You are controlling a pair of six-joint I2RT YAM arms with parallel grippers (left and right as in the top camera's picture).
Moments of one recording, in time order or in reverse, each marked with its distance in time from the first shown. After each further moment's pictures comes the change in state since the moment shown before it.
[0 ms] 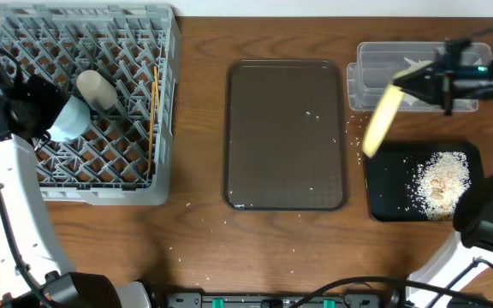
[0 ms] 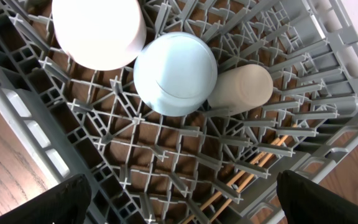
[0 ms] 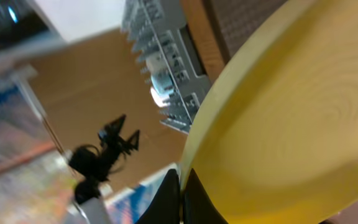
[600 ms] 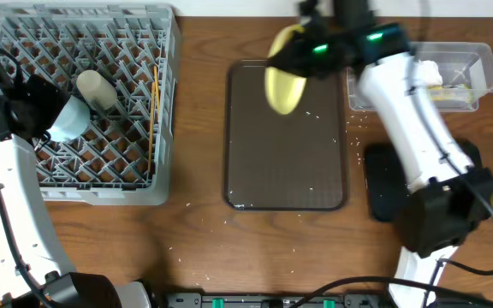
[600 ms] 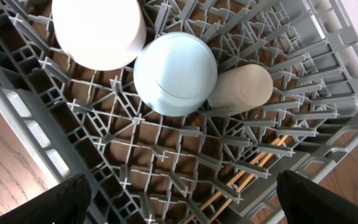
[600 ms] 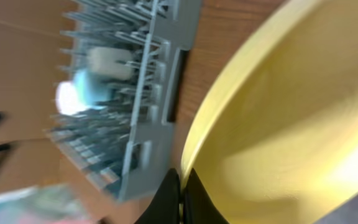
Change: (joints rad) left arm 0.000 0.000 0.000 0.000 0.000 0.000; right arm 0.675 0.000 -0.002 0.768 0.556 0.315
